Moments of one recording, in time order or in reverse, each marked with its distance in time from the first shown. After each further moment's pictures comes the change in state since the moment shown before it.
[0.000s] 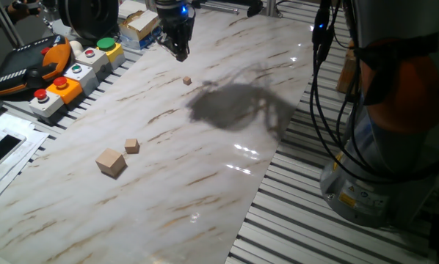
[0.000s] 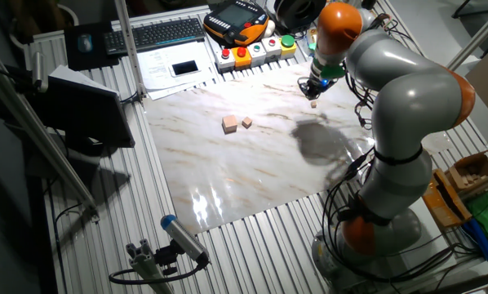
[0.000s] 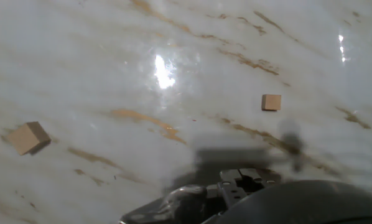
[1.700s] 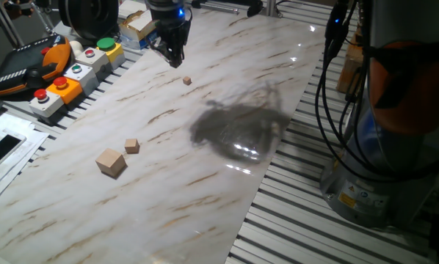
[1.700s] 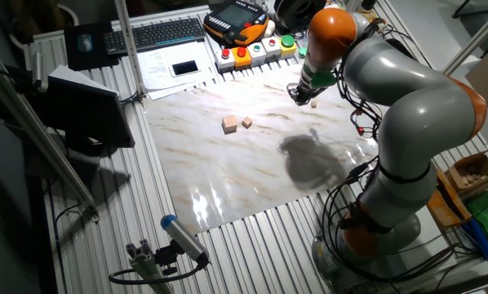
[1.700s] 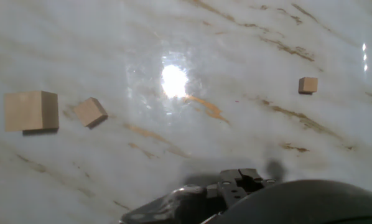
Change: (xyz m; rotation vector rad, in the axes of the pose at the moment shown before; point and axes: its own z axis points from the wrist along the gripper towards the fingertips) arm 0.036 0.062 -0.038 0.016 -0.066 -0.040
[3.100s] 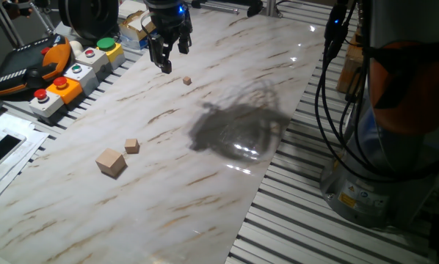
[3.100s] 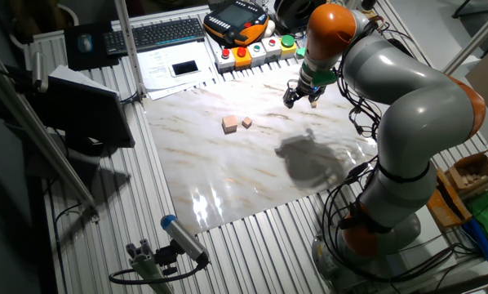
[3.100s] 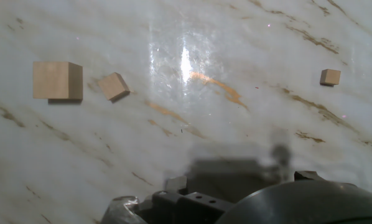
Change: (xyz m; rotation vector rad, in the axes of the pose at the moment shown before) arm 0.013 0.016 -0.012 -0.064 0.058 -0.070
